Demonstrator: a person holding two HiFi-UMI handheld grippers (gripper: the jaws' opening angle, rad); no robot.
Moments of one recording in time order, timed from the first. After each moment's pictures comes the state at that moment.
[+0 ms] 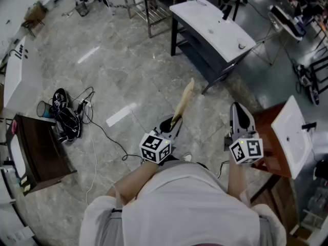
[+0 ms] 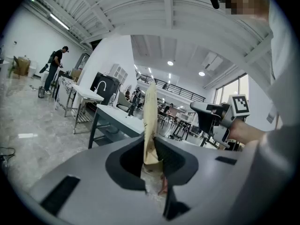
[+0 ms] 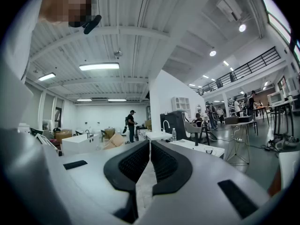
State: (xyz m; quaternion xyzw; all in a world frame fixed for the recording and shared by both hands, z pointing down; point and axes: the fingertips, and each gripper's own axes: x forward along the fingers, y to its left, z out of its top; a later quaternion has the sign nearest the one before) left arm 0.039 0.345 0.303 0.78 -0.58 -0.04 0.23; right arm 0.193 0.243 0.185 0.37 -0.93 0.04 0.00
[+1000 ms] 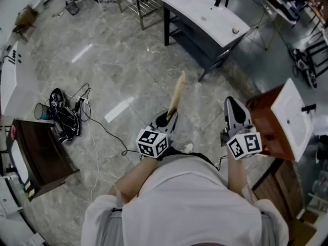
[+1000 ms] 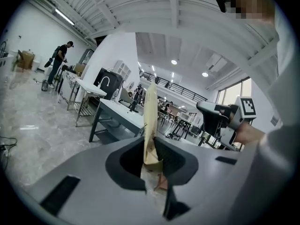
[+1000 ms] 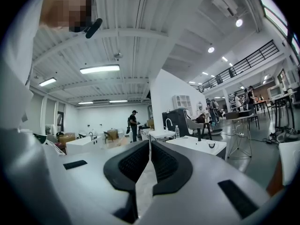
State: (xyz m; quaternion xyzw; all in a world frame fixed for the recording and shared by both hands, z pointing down) left arm 0.035 0.376 0.323 0.78 -0.57 -0.04 0.26; right arm 0.193 0.293 0.195 0.37 -0.93 0.06 -0.01
